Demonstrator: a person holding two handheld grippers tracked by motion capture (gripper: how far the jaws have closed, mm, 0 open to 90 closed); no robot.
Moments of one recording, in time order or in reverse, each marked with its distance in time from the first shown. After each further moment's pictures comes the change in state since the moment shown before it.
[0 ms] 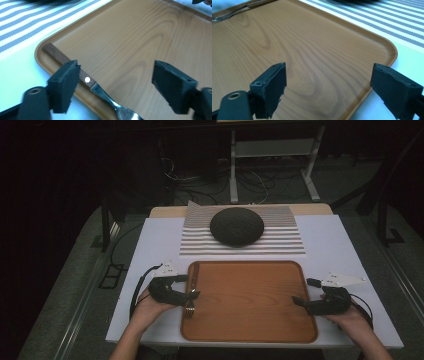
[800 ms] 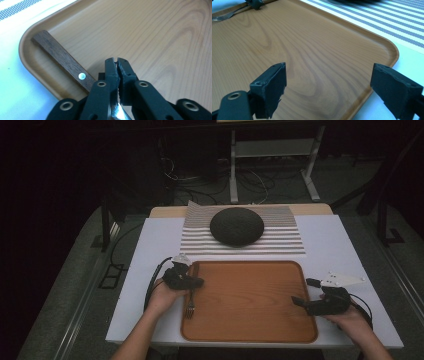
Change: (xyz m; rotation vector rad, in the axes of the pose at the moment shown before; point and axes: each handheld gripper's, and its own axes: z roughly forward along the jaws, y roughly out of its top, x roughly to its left) left arm 0.030 0.018 0.054 0.186 -0.044 -0.104; right arm 0.001 0.001 0.000 0.000 0.005 -0.006
